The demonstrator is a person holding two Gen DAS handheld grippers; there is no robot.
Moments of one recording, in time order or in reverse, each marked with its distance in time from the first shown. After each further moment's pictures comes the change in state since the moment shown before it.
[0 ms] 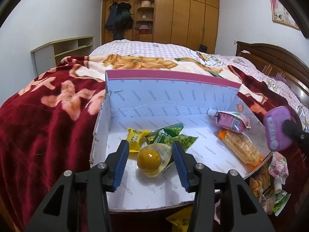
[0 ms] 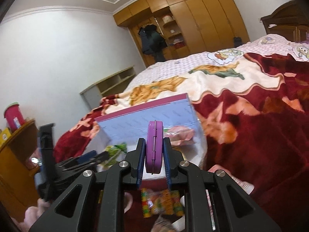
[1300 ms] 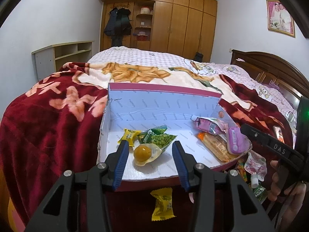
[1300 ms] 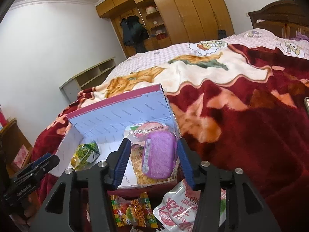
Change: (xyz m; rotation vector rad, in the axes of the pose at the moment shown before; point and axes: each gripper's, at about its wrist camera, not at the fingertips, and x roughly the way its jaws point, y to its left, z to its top) left arm -0.054 -0.008 -0.004 -0.022 -0.047 -0.041; right arm 0.022 -0.016 0.004 0.020 0.057 -0.134
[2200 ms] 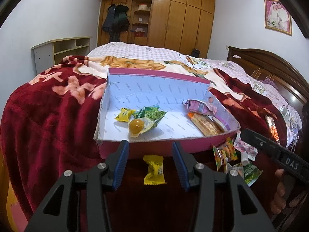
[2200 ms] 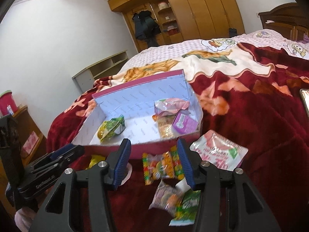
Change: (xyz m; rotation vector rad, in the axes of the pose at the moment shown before) left arm -0.031 -0.007 -0.035 -0.004 0.032 -0.025; right arm -0.051 0.034 -0.042 -0.051 0.056 0.070
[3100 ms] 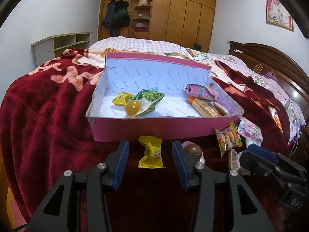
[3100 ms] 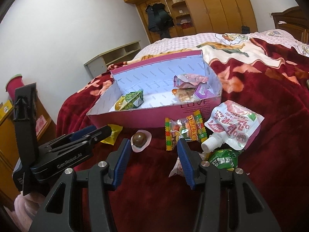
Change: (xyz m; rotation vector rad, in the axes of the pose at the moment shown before) left arm 0.016 -0.007 -0.024 0.005 0.036 0.020; right arm -0.005 0.019 -0.044 -0.069 0.050 0.069
